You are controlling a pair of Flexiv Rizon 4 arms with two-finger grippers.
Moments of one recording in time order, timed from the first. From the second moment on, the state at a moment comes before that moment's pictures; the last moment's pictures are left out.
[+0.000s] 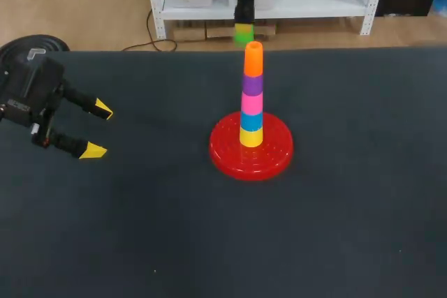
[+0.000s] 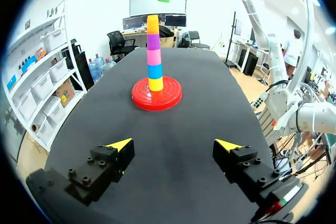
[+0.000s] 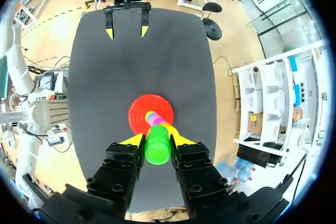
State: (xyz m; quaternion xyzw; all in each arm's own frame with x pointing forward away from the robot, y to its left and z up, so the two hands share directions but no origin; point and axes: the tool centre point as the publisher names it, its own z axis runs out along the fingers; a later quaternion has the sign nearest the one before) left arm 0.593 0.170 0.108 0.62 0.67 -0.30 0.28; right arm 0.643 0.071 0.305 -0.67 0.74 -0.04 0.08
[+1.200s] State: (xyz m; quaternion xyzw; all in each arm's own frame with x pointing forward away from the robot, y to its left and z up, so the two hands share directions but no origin) left arm 0.593 0.170 0.108 0.62 0.67 -0.30 0.28; right arm 0.665 0.058 0.265 -0.65 0.76 0.01 0.04
